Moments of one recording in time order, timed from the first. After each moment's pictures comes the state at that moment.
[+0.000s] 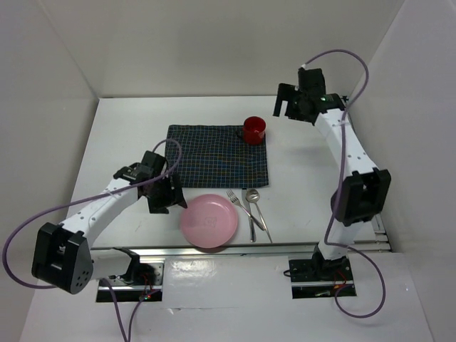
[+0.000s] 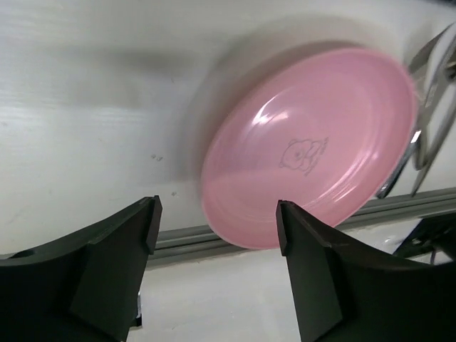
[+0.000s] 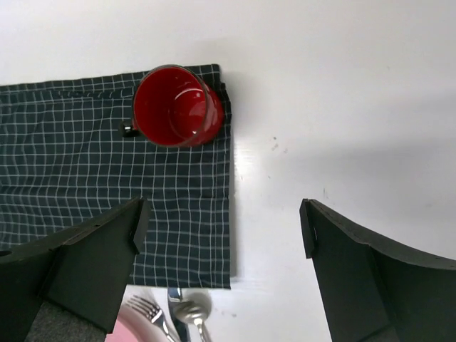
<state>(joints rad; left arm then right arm) -0.30 1.23 0.89 -0.83 0.18 -0.61 0.21 1.83 1.85 -0.76 0.07 0.29</state>
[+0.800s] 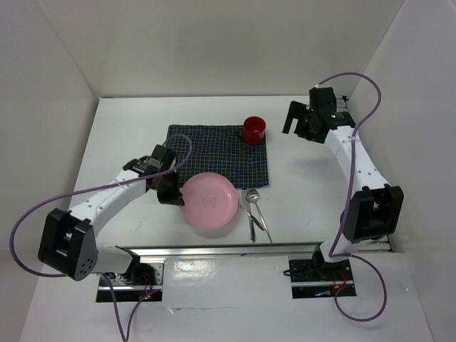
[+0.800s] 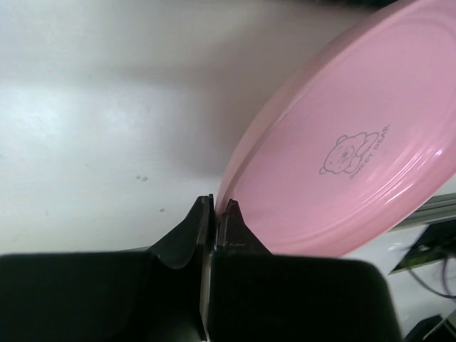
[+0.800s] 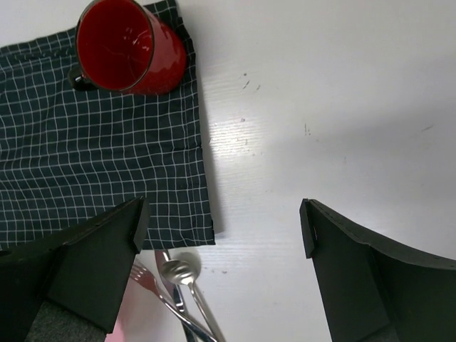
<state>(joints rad) -0.39 1.34 0.89 -0.78 0.16 -0.61 0.12 1.57 1.48 -0.71 0.02 0.37</state>
